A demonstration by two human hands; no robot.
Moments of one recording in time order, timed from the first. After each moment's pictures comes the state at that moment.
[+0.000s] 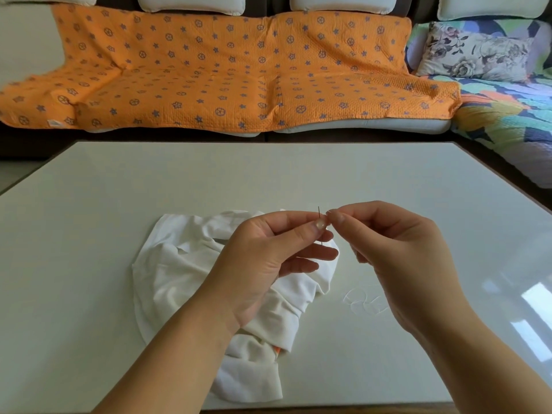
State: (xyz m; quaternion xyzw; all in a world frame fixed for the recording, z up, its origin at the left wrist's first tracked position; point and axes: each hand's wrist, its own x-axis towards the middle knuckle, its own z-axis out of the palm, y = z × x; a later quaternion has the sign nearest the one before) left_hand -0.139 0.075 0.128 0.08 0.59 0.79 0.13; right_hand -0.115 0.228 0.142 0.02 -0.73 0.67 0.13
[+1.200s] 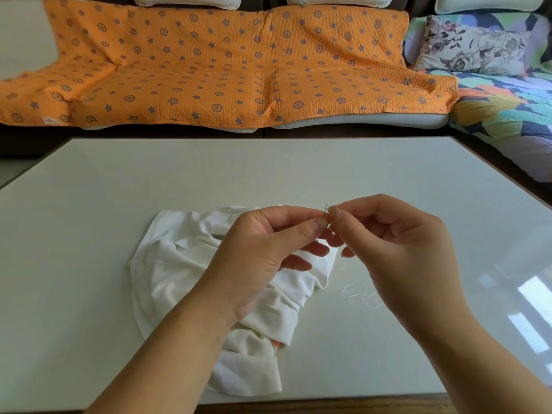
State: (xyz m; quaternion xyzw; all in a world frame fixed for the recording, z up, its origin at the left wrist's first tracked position) left_hand -0.137 0.075 0.130 0.10 0.64 0.75 0.12; right_hand -0.105 0.225 0.143 0.04 -0.78 0.60 0.19
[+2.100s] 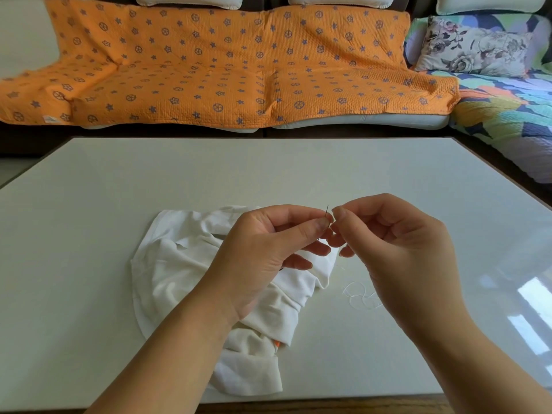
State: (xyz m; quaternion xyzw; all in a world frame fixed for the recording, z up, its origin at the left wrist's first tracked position) left_hand -0.137 0.074 0.129 0.10 0.64 0.75 0.11; right_hand -0.105 0.223 0.140 0.03 -0.78 0.59 0.20
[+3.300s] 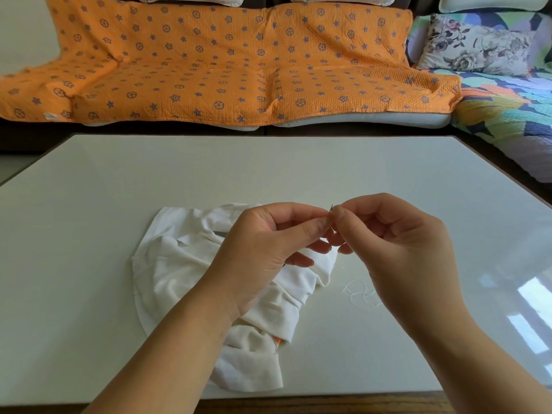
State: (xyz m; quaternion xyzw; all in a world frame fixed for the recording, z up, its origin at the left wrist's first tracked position) left_hand -0.138 0.074 0.128 0.12 0.65 0.74 0.11; right_hand -0.106 0.221 0.139 0.03 -0.78 0.59 0.20
